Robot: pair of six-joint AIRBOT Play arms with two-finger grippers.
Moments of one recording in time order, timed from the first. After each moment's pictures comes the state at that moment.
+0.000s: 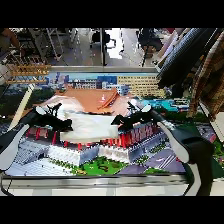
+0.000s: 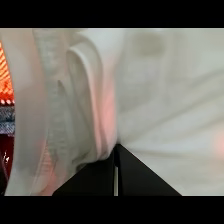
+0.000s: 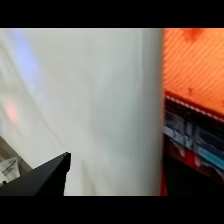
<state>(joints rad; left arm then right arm) 0.05 -1.80 1.33 0.99 -1.10 -1.27 0.19 -1.95 1.49 -0.60 1.11 1.36</state>
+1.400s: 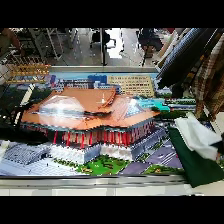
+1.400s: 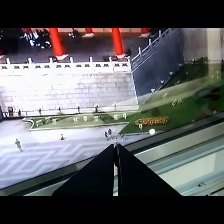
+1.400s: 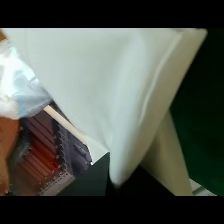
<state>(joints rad) 0.22 -1.01 1.04 1.09 -1.48 -1.20 -1.10 -1.27 1.11 -1.02 1.53 1.50</state>
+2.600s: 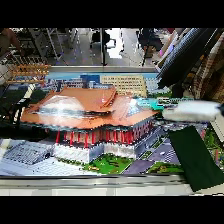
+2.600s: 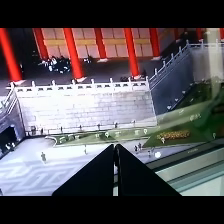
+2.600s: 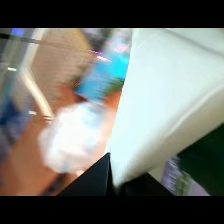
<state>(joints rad) 0.22 -1.00 1.04 1.07 -1.39 -1.17 -0.88 -1.23 1.40 -0.89 1.37 1.67</state>
